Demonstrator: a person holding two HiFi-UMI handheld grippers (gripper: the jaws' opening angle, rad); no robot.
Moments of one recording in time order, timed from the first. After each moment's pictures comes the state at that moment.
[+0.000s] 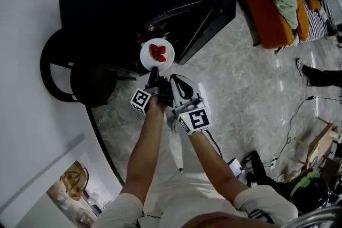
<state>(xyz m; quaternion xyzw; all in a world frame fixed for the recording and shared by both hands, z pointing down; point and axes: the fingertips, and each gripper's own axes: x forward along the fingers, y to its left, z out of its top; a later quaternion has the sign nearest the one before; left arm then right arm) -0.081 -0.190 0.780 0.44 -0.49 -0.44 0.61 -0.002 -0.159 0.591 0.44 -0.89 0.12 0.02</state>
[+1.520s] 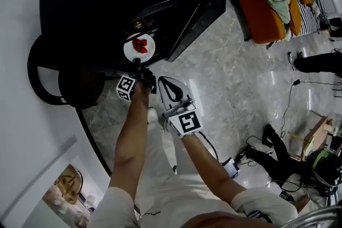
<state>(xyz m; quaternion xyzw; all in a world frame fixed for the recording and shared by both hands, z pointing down) -0.109 -0.232 0.855 0.42 -0.55 -0.39 0.61 0.002 -0.152 0.601 0.43 -0.89 0.12 0.04</state>
